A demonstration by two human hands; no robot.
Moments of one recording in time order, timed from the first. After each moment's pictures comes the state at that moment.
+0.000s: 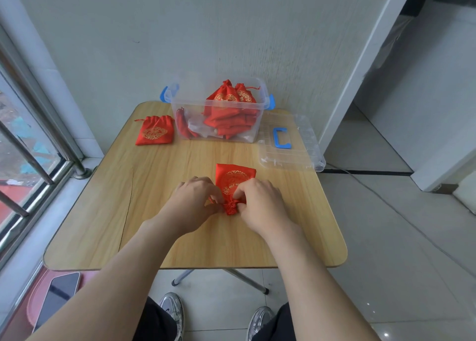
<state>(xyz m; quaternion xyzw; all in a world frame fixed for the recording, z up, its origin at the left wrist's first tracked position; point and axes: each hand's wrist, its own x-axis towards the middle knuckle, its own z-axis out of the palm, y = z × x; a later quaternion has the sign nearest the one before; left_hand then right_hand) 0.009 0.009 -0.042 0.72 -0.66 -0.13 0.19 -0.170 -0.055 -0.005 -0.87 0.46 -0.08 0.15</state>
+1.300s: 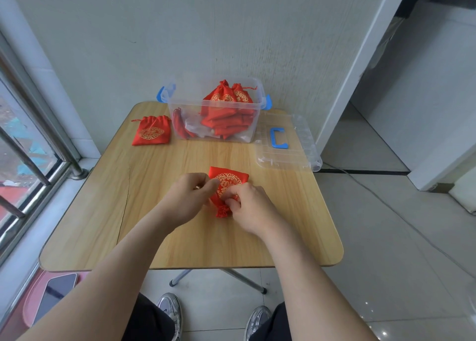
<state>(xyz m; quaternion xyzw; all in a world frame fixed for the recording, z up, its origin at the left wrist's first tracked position) -0.004 0.014 -0.017 0.72 -0.48 -0.31 0.39 -0.169 -0.059 -0.023 -0.84 0.42 -0.13 0.32</state>
